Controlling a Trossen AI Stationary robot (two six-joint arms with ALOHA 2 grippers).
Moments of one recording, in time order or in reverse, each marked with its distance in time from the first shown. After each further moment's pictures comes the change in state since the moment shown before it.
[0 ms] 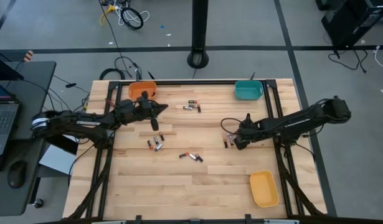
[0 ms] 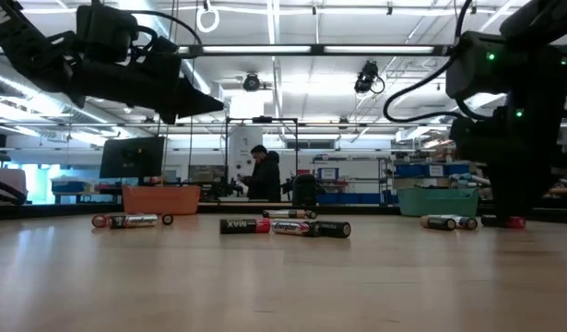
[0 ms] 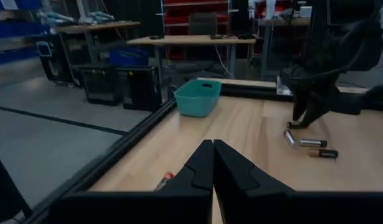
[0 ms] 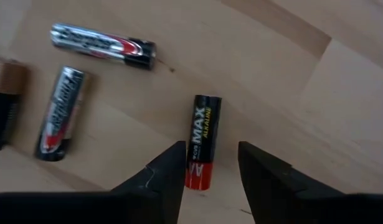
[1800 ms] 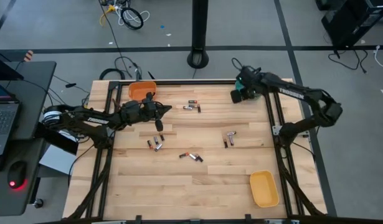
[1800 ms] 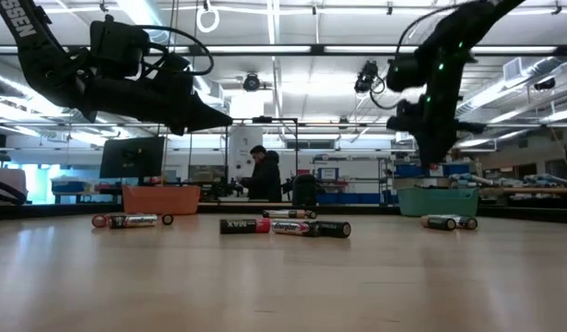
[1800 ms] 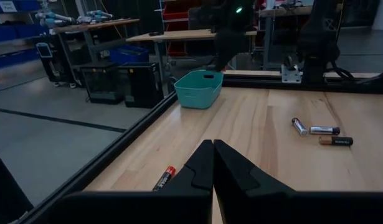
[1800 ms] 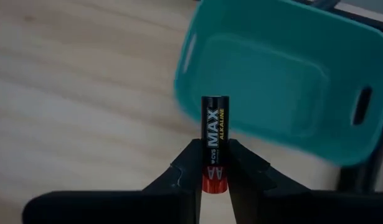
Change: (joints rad) left arm 0.000 0.191 0.000 0.182 -0.003 0.045; right arm -0.854 0.166 0.470 -0.099 -0.030 -0.640
